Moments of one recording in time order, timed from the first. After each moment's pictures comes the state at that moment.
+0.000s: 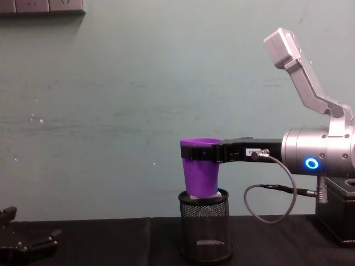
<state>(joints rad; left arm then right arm) -0.20 0.60 0.45 -1.41 -0.25 -0.12 0.03 0.71 0.24 -0.51 -1.04 0.43 0.11 0.54</state>
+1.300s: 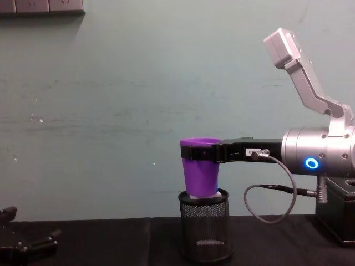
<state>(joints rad) -0.20 0.60 0.45 -1.41 -0.25 -0.12 0.03 0.71 0.24 -0.51 -1.04 0.43 0.11 0.54</state>
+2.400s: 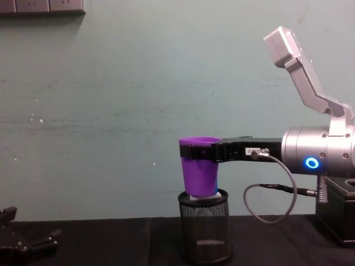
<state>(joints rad) -0.20 0.60 0.45 -1.41 -0.25 -0.12 0.03 0.70 0.24 -0.51 -1.06 0.43 0.11 0.54</state>
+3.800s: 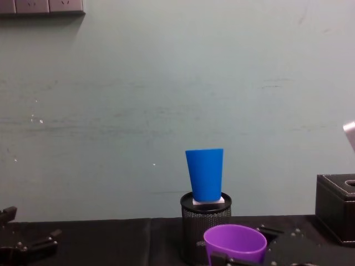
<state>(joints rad) -0.20 0.60 0.45 -1.41 -0.25 -0.12 0.03 0.25 0.47 -0.50 -1.43 0.37 -0.11 0.54</state>
